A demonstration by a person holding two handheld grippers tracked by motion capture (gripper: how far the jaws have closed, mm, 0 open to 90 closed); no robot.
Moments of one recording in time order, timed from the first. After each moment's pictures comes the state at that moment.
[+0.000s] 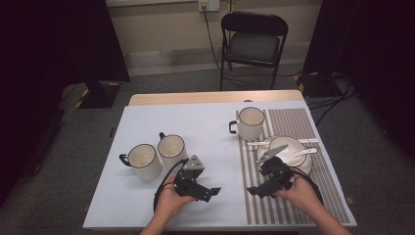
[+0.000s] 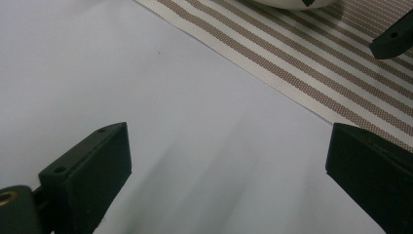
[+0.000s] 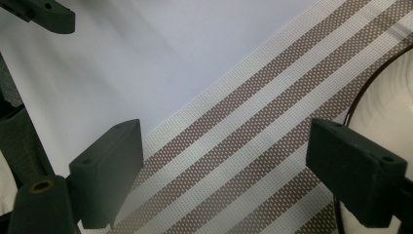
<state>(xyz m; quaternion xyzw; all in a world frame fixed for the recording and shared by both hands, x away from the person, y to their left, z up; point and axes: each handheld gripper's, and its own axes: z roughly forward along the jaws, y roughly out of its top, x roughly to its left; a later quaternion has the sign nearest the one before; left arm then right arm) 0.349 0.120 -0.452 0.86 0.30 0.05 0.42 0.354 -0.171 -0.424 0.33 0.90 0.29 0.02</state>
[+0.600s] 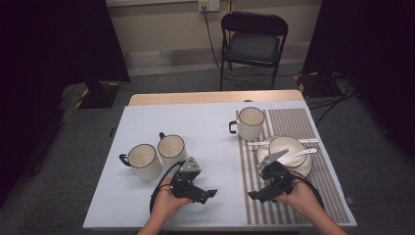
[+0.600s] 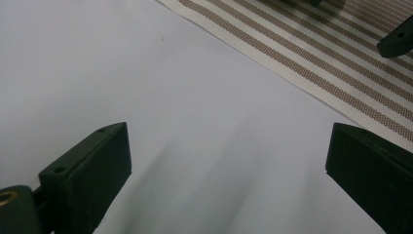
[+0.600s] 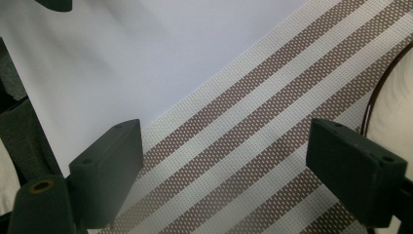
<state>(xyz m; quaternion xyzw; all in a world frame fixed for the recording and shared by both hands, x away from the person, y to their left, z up) 0.345 0.130 -0.455 0.86 0.30 0.05 0.41 0.345 -0.172 -0.432 0.33 0.90 0.29 0.01</state>
